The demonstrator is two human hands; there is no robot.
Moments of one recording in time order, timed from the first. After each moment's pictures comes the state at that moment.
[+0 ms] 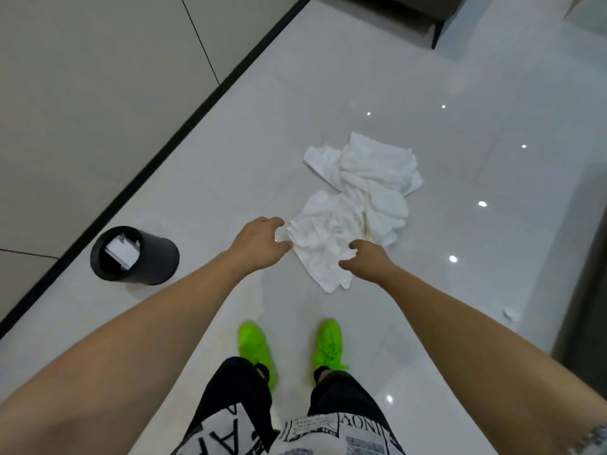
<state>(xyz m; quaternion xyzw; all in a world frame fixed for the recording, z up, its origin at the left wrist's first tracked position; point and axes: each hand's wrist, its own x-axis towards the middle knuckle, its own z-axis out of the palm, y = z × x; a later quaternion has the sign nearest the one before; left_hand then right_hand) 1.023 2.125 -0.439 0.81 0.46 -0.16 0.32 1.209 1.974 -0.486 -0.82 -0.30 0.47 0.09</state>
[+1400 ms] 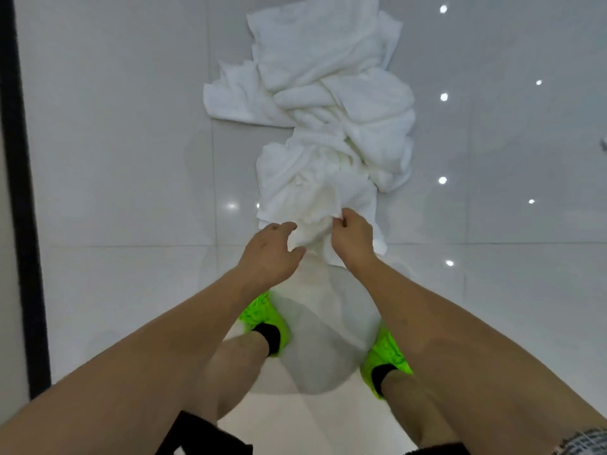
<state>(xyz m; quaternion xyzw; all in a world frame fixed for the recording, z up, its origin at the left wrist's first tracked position) 1.165 2.247 -0.800 0.85 0.24 -0.36 0.29 1.232 2.099 -0.856 -0.84 0.12 0.36 0.40</state>
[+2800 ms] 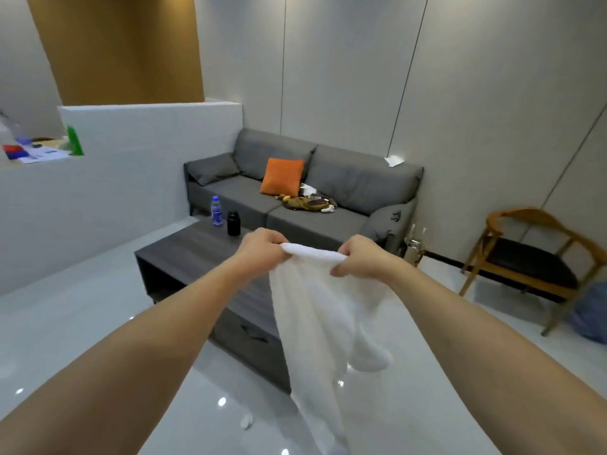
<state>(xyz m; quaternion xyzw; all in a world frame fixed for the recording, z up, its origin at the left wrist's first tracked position) 1.530 1.562 -0.112 0.83 -0.34 -0.14 0.43 1.402 1.378 -0.096 -0.93 0.23 -0.02 0.29</state>
